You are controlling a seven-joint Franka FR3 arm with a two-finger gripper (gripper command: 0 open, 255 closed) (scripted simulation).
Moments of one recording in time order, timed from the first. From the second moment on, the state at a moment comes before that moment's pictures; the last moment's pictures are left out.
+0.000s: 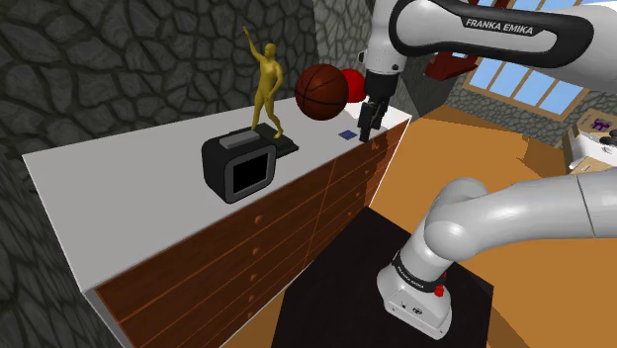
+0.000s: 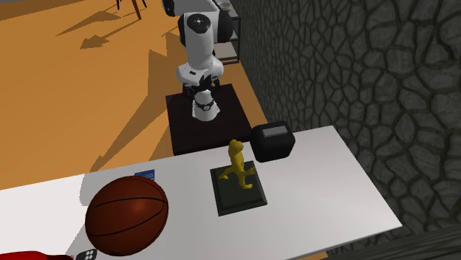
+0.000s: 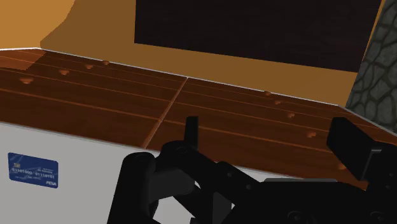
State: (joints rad) arm 0.00 -0.79 -0.05 -2.43 -0.10 1.51 -0.15
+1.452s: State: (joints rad) arm 0.03 -0.30 -0.01 -1.97 -0.06 1.91 -0.06
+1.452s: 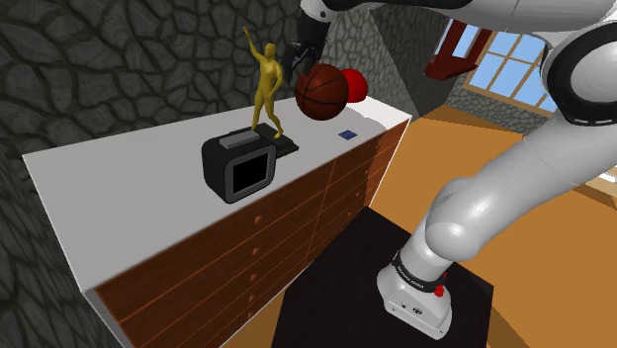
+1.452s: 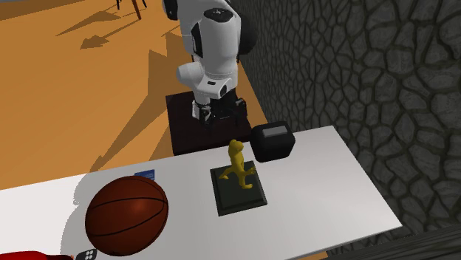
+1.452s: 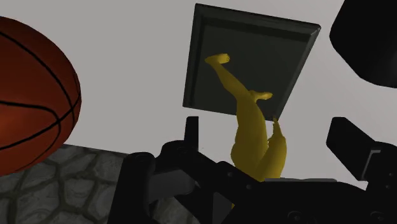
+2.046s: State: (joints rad) arm 0.04 -0.16 0.00 -1.78 -0.07 2.00 -0.03
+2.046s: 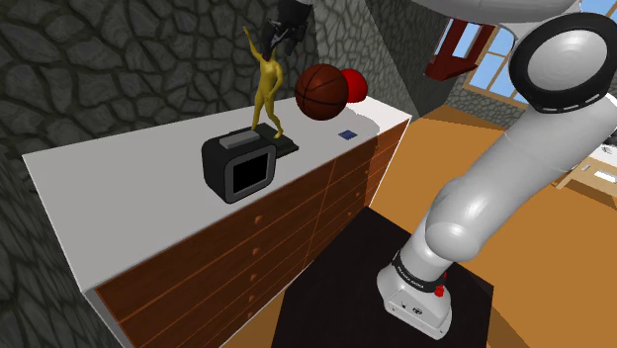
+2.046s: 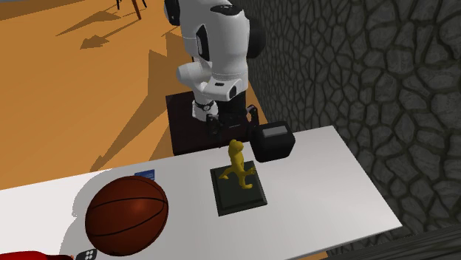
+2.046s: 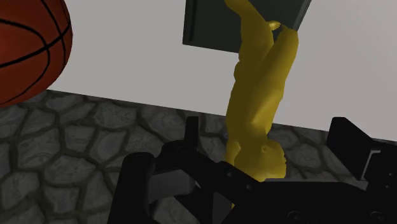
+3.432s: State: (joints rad) arm 0.04 -0.16 0.00 -1.80 -0.07 2.02 -0.03
